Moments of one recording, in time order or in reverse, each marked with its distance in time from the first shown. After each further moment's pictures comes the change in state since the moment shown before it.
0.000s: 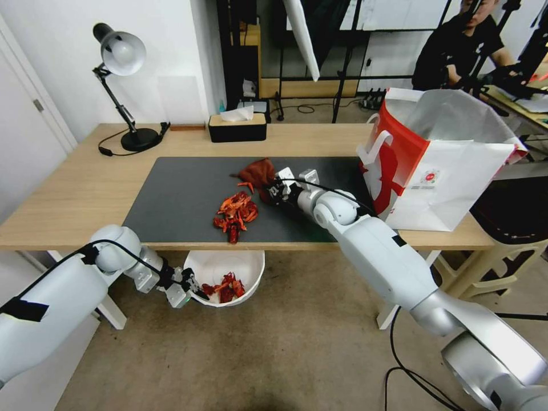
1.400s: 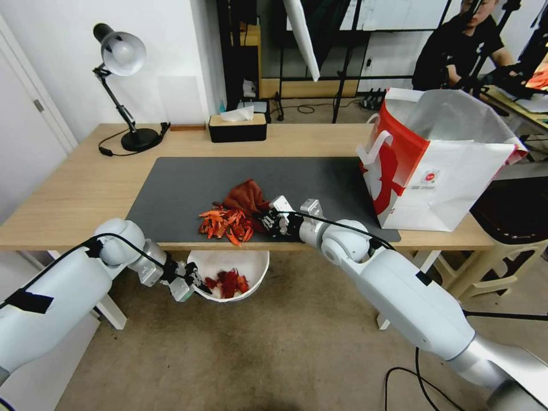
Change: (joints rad) left arm -0.052 -0.007 0.039 0.007 -0.005 0.010 0.000; right arm -0.176 -0.125 -0.019 0.321 0.005 -0.042 0.038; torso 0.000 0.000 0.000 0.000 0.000
